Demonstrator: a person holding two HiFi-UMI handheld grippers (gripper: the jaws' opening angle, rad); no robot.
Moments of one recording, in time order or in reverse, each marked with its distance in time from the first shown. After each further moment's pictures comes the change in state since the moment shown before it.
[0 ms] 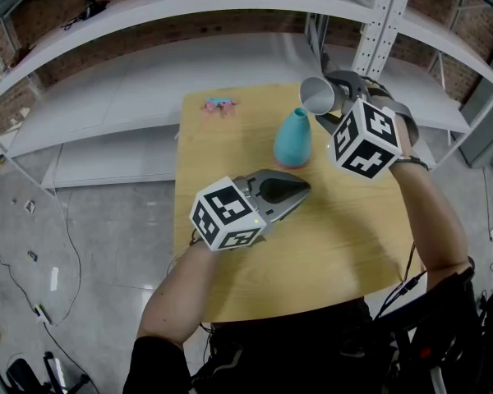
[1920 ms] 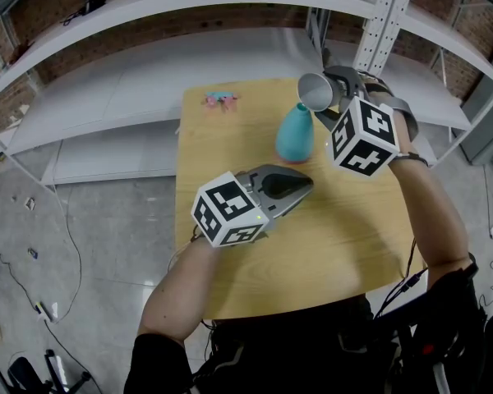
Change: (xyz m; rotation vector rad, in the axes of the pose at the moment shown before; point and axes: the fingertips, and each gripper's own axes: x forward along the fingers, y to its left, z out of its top) left arm -0.001 0.000 0.000 -0.001 0.001 -0.006; right arm 0.005 0.004 0.006 -0.048 0.002 -0.008
